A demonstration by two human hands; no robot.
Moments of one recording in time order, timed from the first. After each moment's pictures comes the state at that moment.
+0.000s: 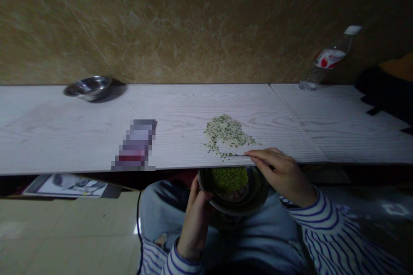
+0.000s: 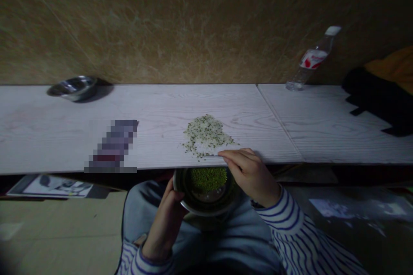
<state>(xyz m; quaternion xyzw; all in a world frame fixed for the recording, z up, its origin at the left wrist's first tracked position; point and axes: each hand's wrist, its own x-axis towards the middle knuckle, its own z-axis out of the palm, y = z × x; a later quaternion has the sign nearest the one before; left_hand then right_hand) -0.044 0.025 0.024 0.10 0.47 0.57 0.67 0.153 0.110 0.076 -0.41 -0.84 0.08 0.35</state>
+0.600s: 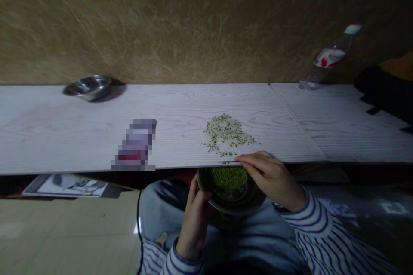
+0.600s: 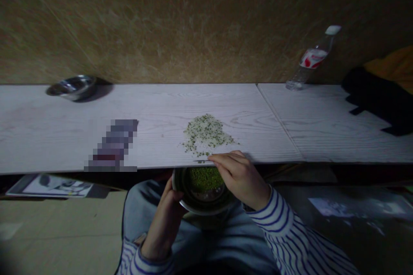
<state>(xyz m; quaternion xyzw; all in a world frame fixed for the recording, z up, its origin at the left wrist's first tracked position) -0.044 0.026 0.023 0.09 0.47 0.58 0.66 0.134 0.102 0.076 -0.37 -0.85 0.11 0.36</state>
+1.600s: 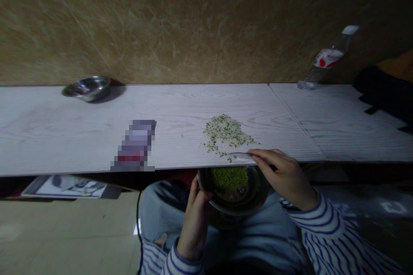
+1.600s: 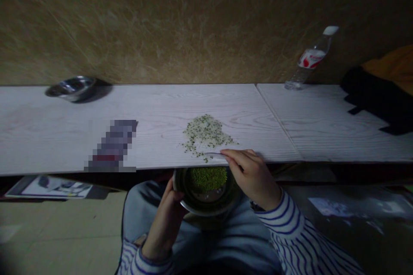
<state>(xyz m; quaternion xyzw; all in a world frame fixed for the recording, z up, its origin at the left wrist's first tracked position) -0.044 0.026 0.024 0.09 0.46 0.57 0.67 0.153 0.103 0.076 -0.45 -0.82 0.06 0.36</state>
